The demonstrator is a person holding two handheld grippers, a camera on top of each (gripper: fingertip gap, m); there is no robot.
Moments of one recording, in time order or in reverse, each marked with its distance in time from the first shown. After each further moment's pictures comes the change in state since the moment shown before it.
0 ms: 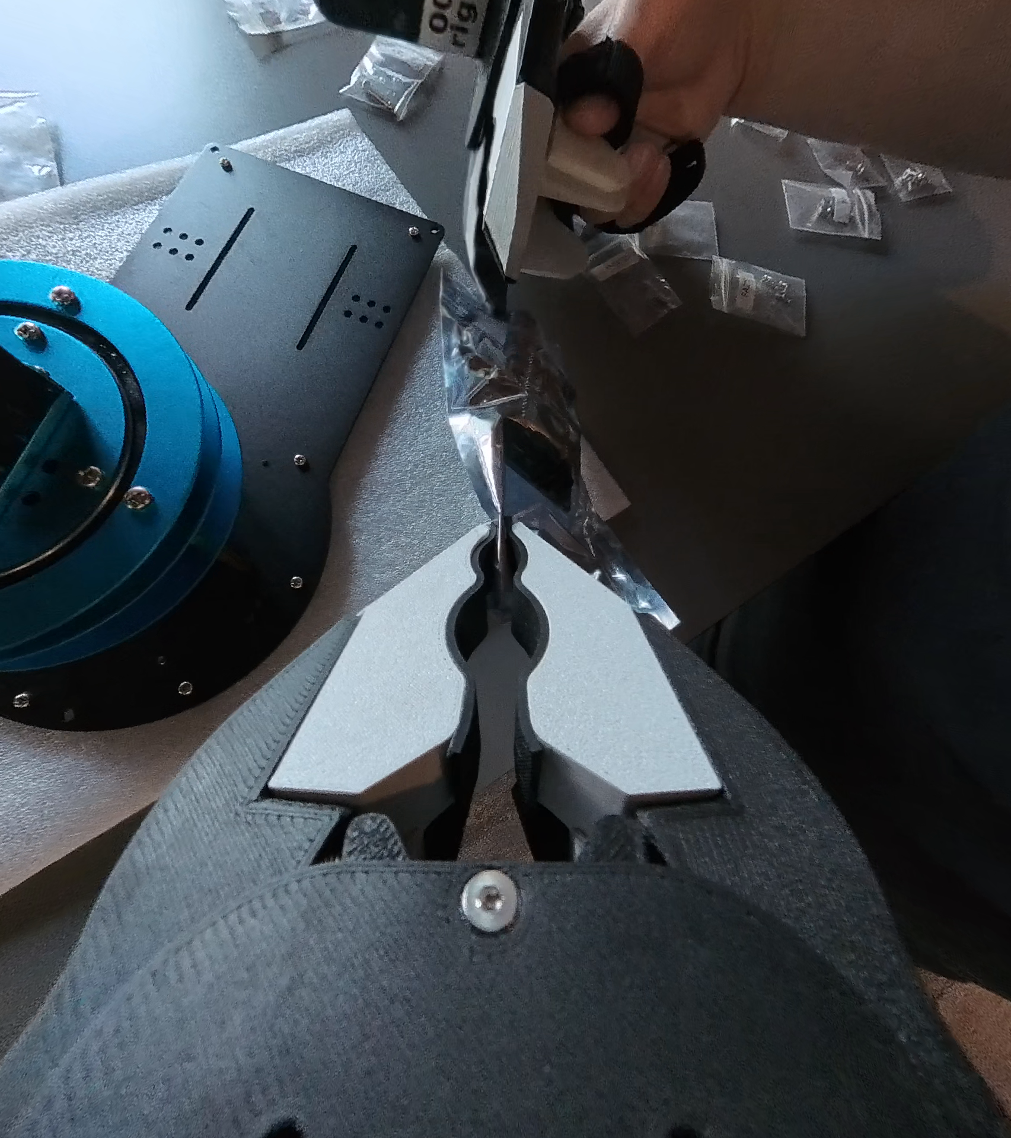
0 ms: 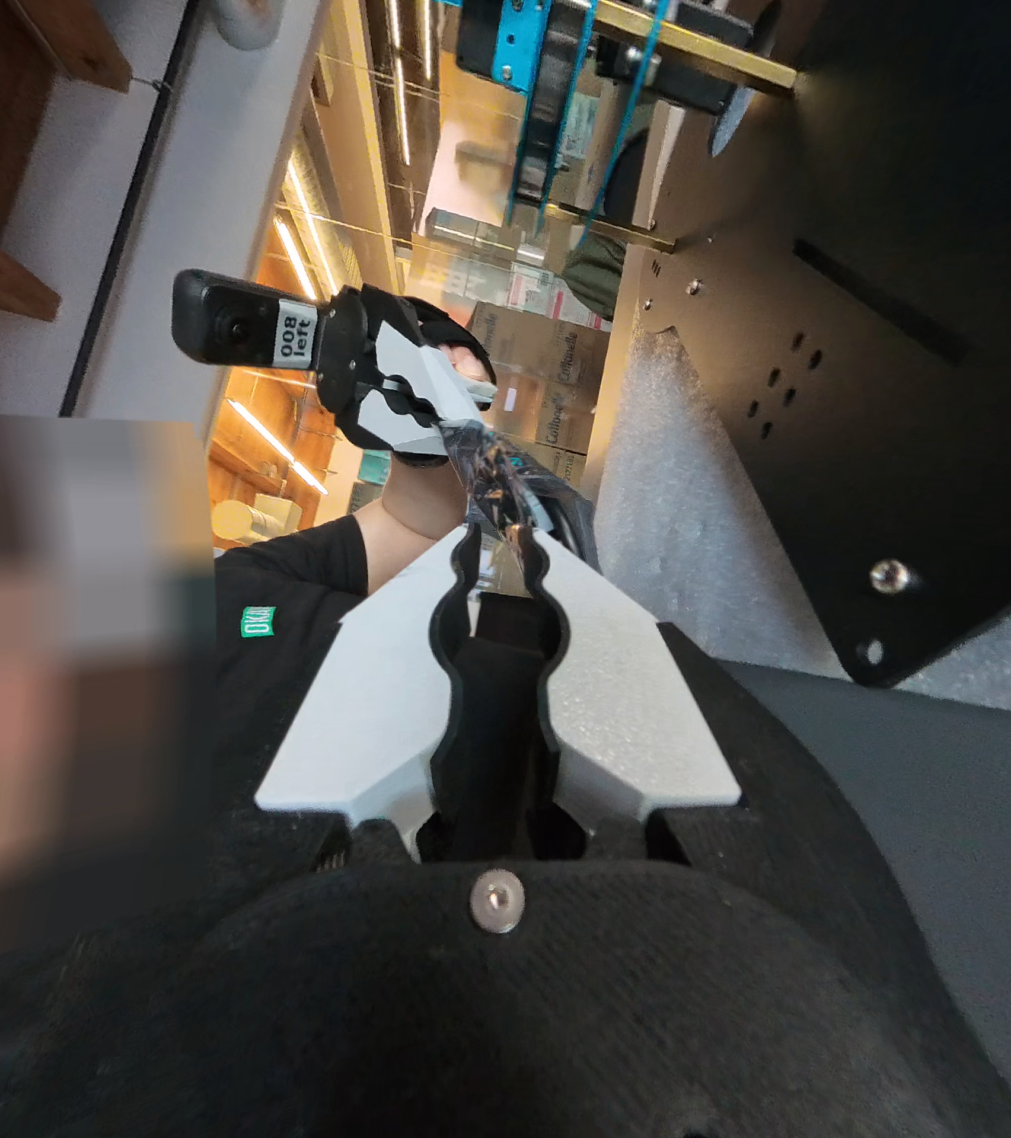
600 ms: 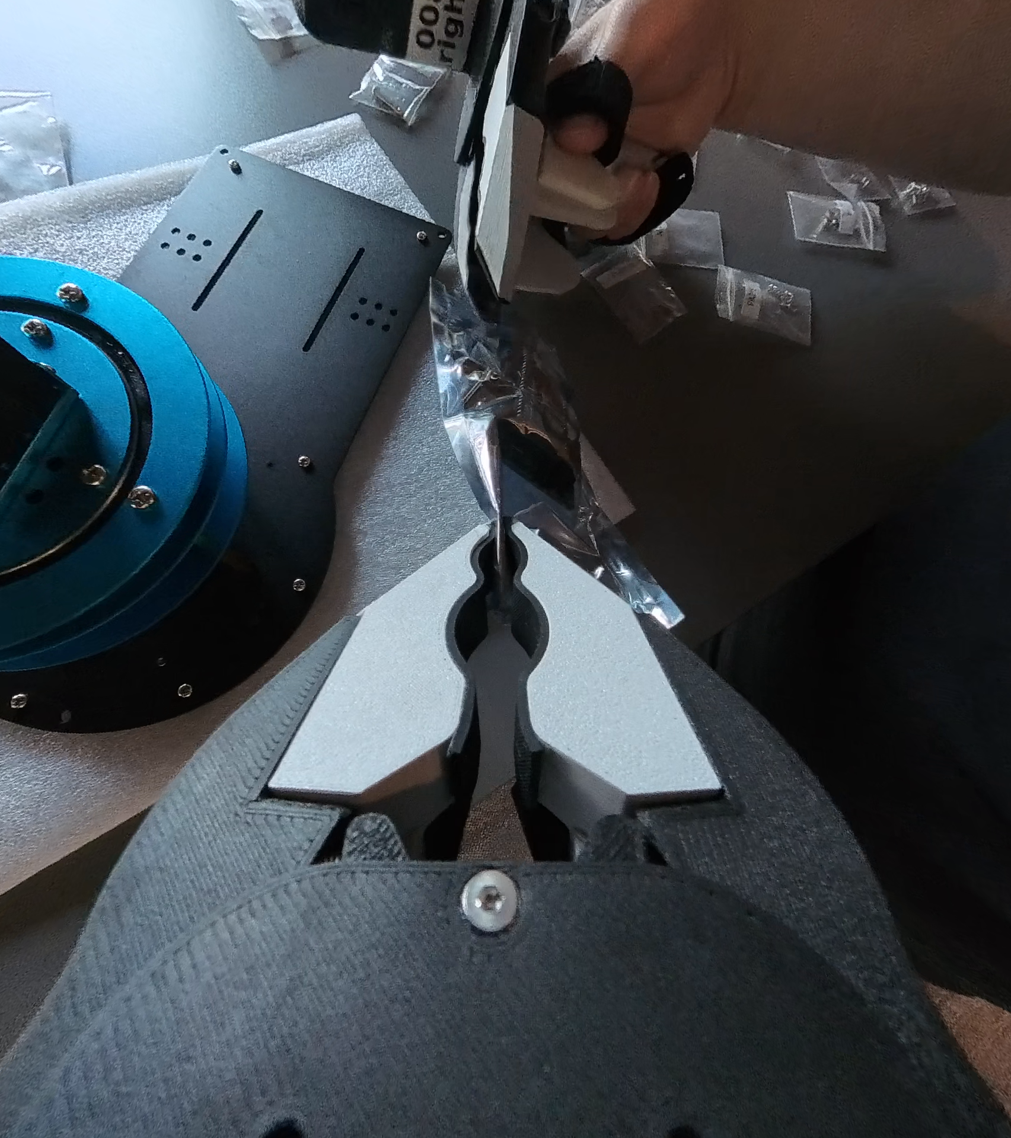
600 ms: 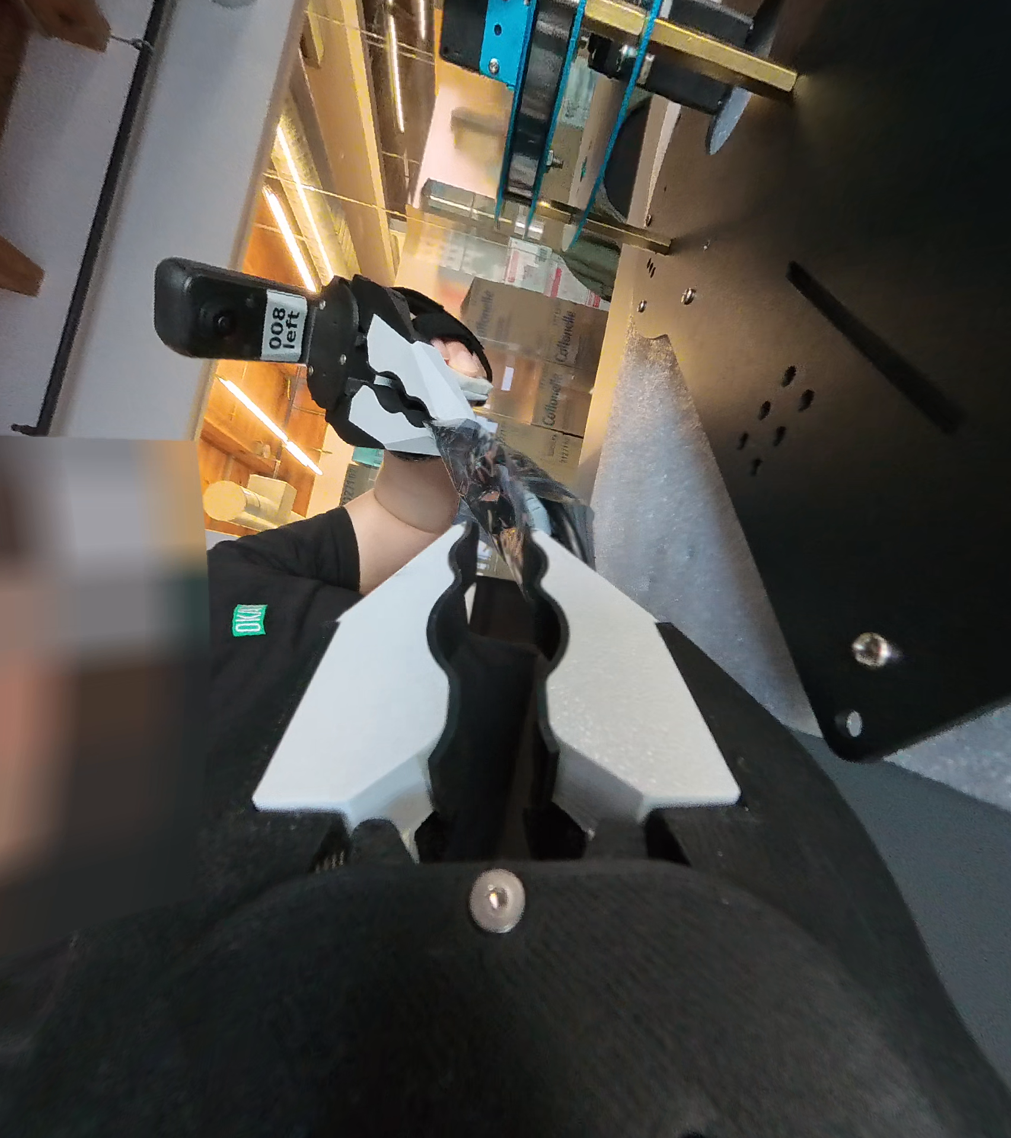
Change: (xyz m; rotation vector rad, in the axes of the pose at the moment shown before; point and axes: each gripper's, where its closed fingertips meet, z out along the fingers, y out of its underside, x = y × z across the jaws) left arm -0.002 0.000 0.002 0.009 -0.007 -0.010; right arm 0.005 -0.004 0.006 -0.039 0.003 -0.010
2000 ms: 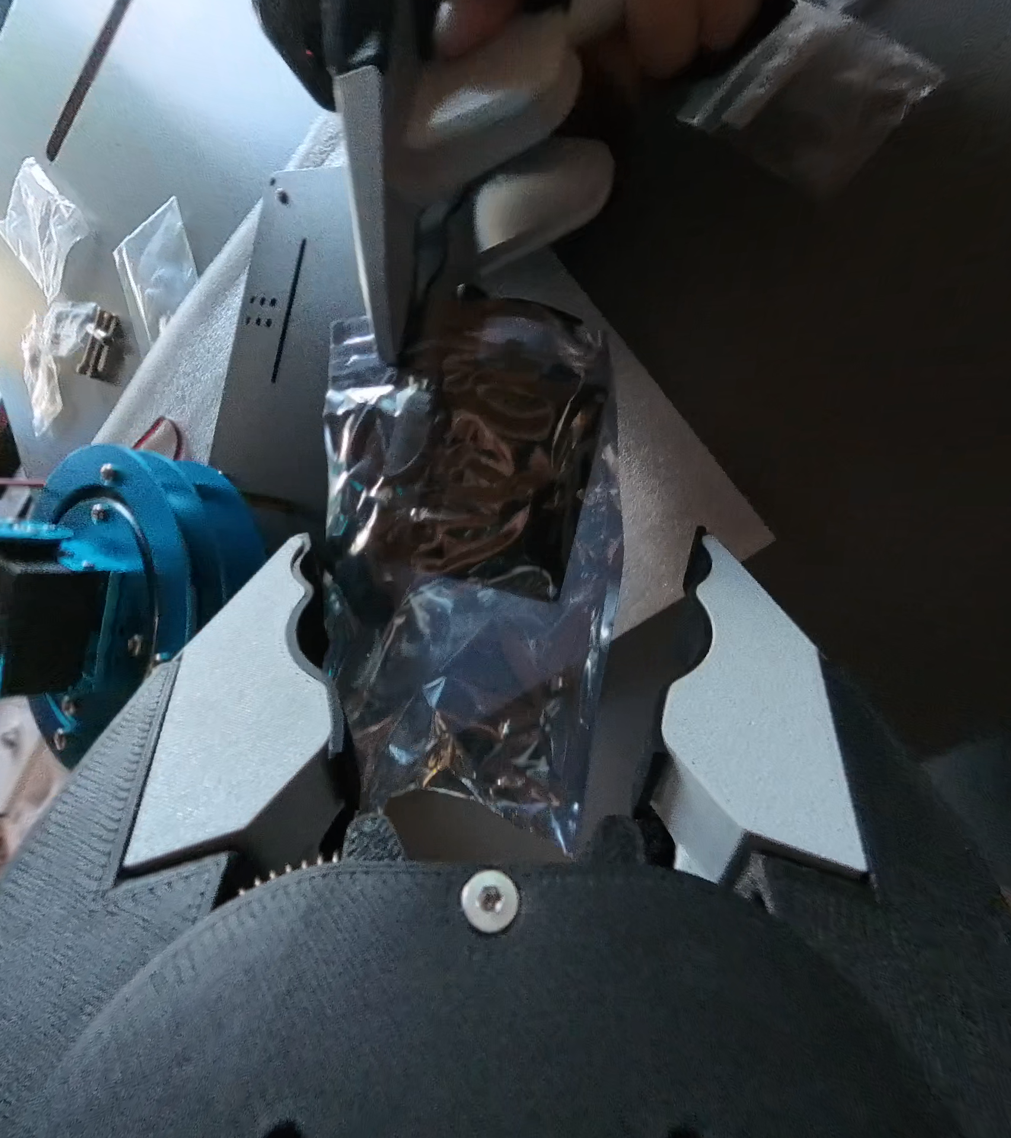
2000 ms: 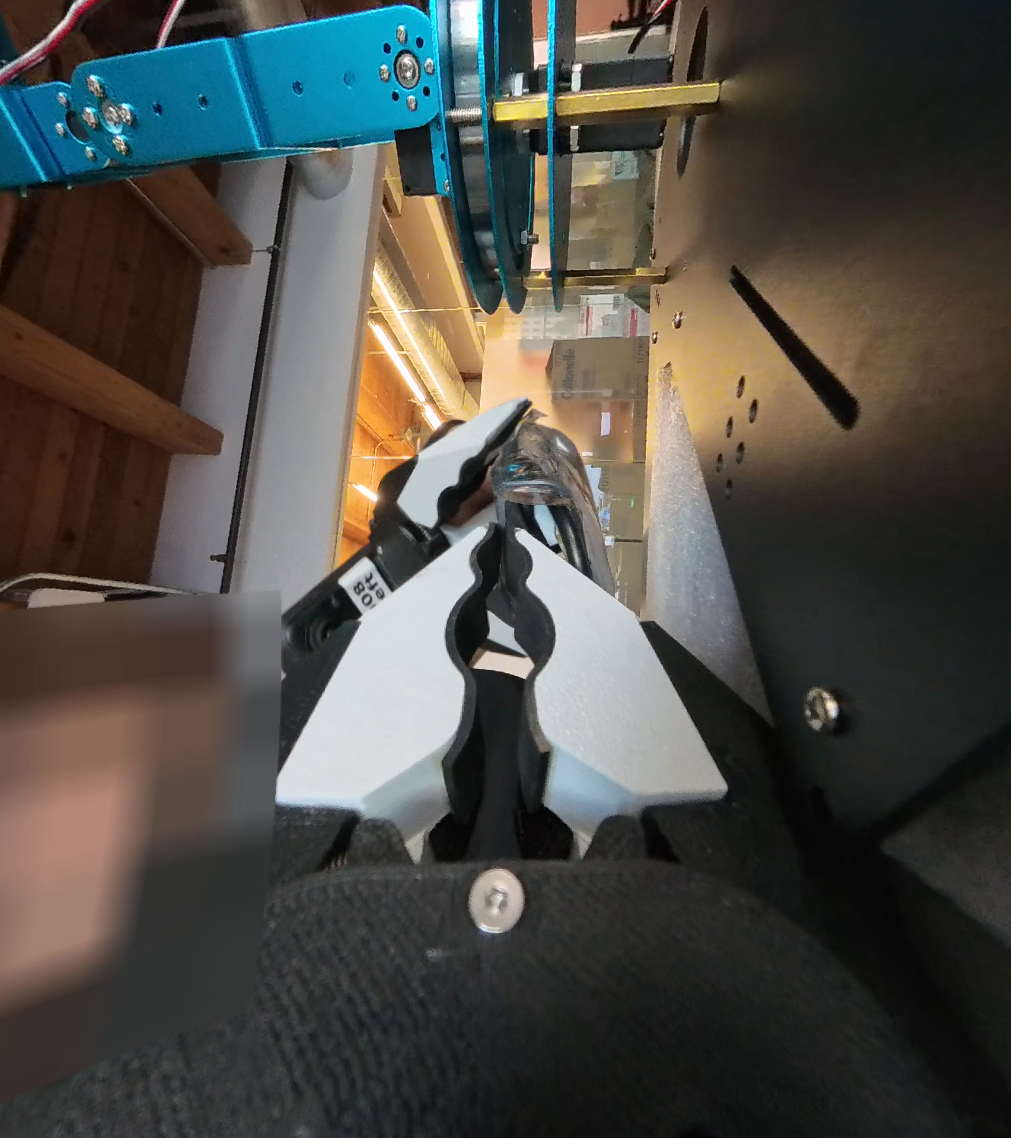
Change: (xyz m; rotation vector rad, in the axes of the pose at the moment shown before) left arm -0.011 0.001 0.058 -0.239 -0.438 0.407; right arm -0.002 -0.019 0.010 0.105 -0.132 0.277
